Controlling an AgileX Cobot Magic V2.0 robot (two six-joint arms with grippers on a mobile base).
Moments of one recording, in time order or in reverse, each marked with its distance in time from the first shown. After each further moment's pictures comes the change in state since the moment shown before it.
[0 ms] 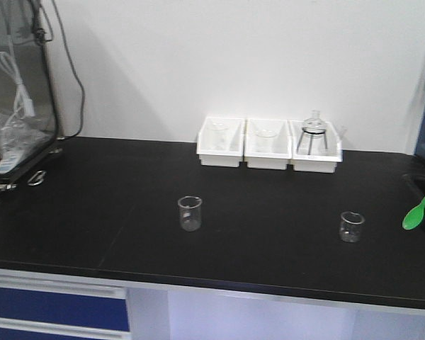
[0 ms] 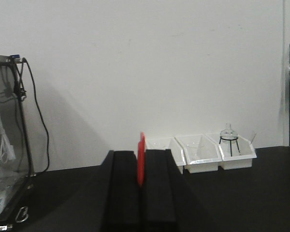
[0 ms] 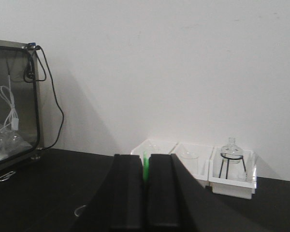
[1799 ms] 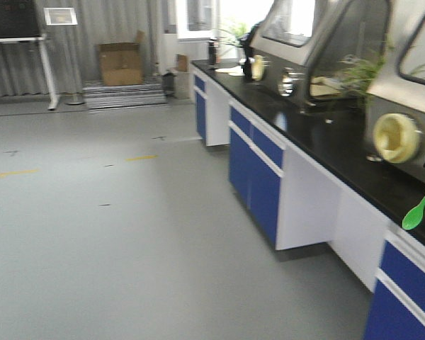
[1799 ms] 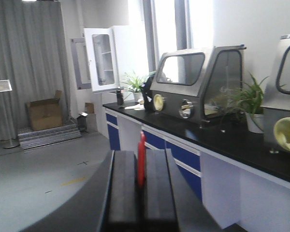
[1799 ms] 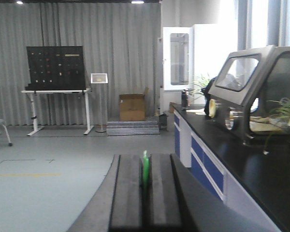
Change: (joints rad) left arm 0.000 0.000 0.000 0.000 0.008 0.000; right arm 0.000 0.000 0.000 0.000 0.000 0.000
